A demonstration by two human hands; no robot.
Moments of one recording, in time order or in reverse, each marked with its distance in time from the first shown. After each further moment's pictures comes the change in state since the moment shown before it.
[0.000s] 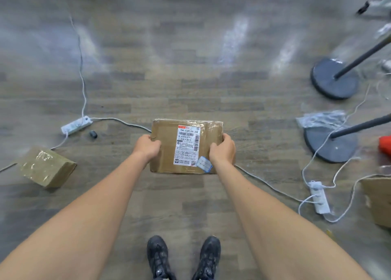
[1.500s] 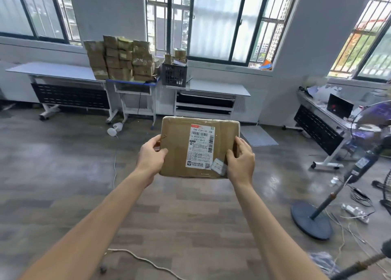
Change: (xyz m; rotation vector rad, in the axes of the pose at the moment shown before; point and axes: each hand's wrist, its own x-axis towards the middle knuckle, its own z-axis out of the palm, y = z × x) left_hand -0.250 0.335 -0.375 -0.537 0.249 0.792; right_hand -0.214 -0.437 -0.271 0.335 0.404 -0.861
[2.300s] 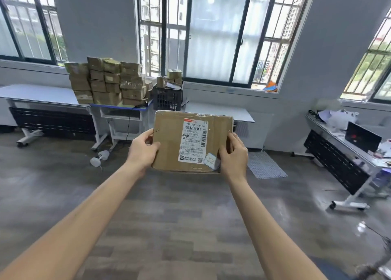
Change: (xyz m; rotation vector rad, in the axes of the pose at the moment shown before) left_hand 0.353 0.067 0.154 0.015 0.070 0.111; right_hand 0.373 0.028 0.144 0.118 -0.061 -0.103
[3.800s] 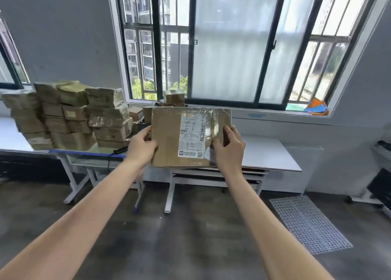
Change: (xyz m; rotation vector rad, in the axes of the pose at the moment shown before) left_hand 0.786 -0.087 0.246 0.051 0.039 -0.005; right_hand 0.703 0.166 0.413 0.059 -0.039 -0.029
